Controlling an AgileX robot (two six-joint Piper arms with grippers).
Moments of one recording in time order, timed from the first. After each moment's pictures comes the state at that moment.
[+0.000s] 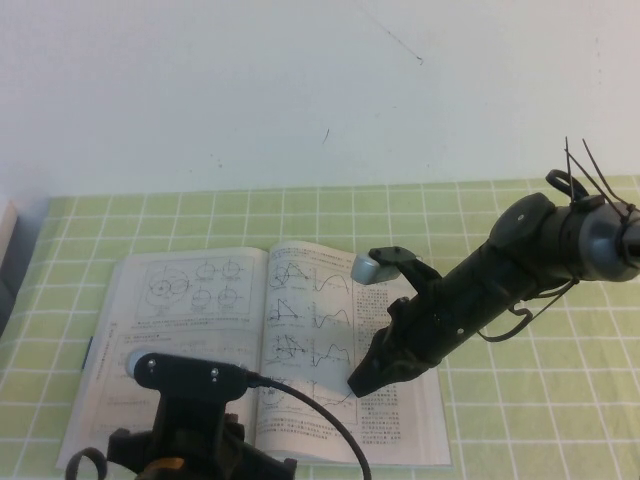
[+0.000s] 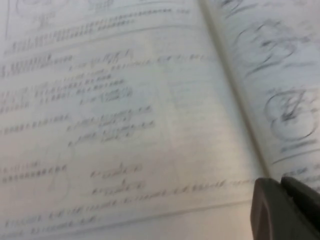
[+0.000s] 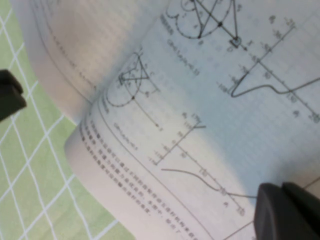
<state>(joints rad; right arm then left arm) 0.41 2.20 -1.37 1.00 0.97 -1.01 -0.97 1.45 -0.45 -1.52 -0.58 0.88</state>
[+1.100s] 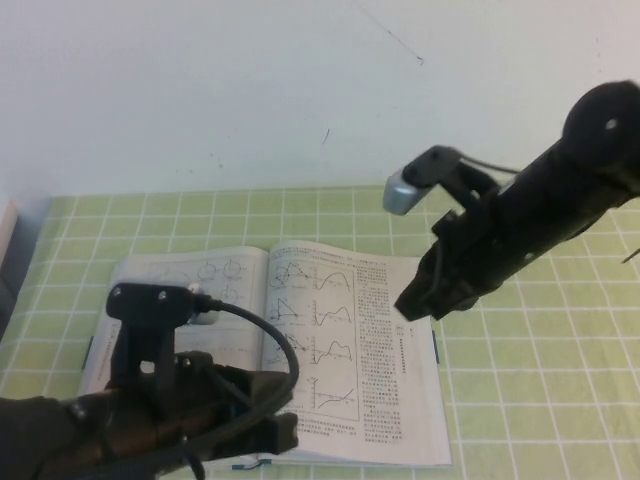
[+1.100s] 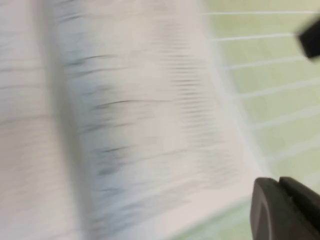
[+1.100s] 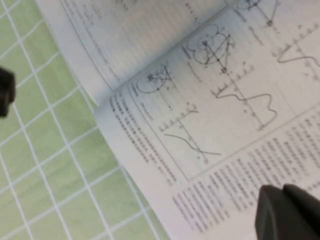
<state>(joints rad) 0.42 1.85 -1.37 0.69 0.97 -0.87 -0.61 1.17 -0.51 -1.50 0.13 1.03</state>
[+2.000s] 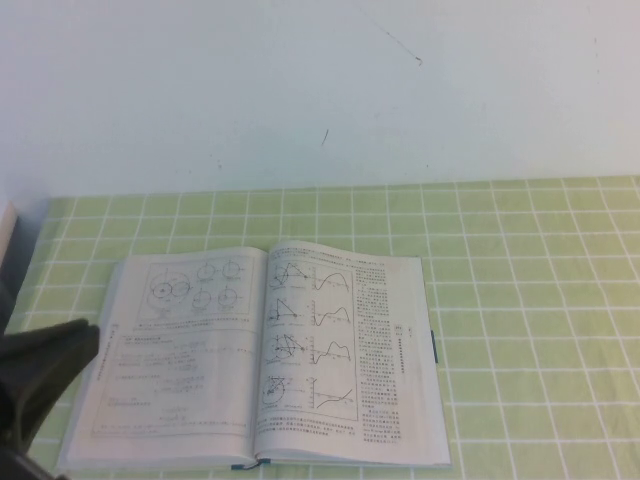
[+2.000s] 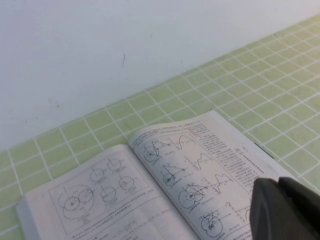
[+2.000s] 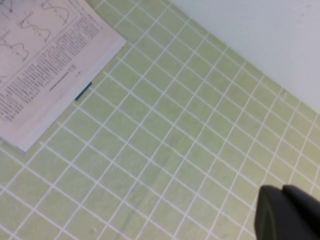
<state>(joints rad) 0.42 0.92 -1.31 -0.15 1.28 -0.28 -0.55 0.56 -0.64 -0.02 0.49 0.01</state>
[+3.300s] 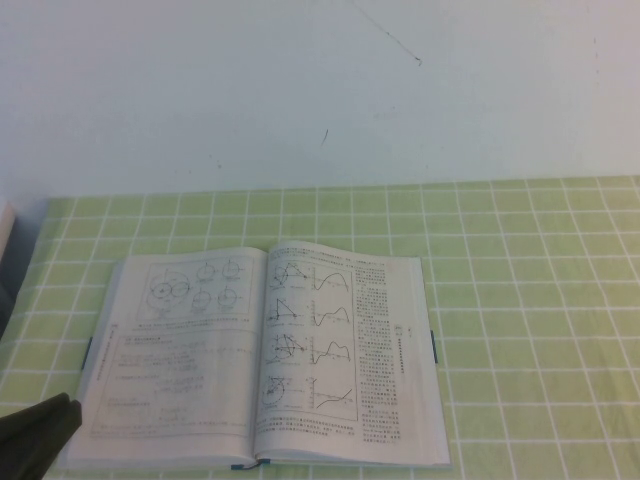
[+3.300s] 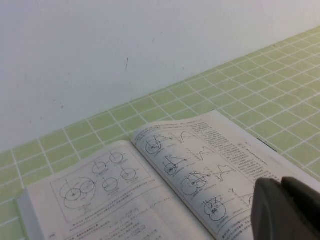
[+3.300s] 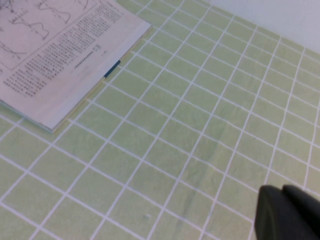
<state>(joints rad) 0.42 0.22 -0.40 -0.13 0.83 -0.11 -0.55 0.29 -0.38 0.00 0.39 0.01</state>
